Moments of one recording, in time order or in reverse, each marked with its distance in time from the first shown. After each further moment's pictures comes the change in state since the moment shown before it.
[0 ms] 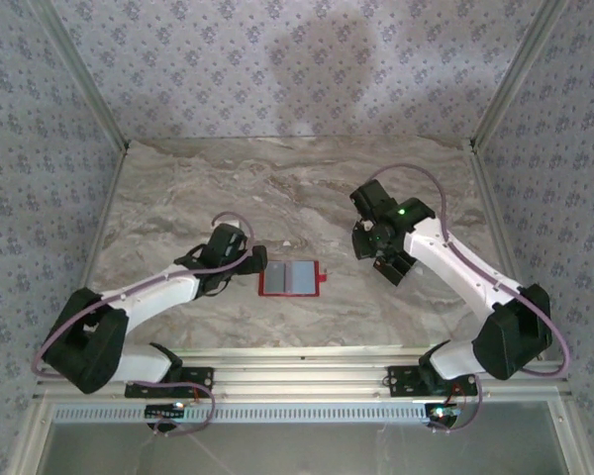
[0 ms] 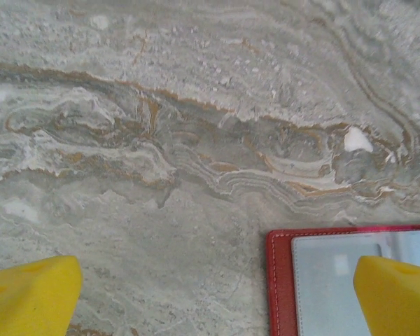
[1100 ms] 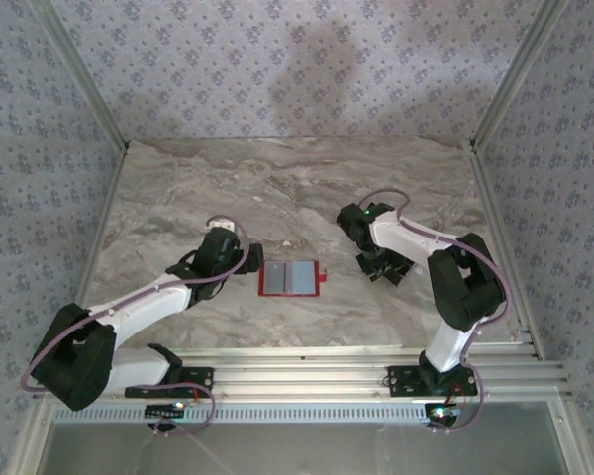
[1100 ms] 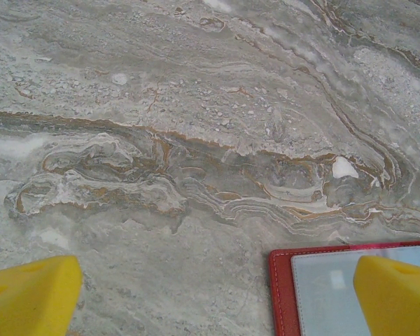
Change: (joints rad) left arm 0.000 -0.082 -0.053 0.069 -0.044 0.056; right arm -0.013 0.330 -0.080 -0.047 0.183 -0.072
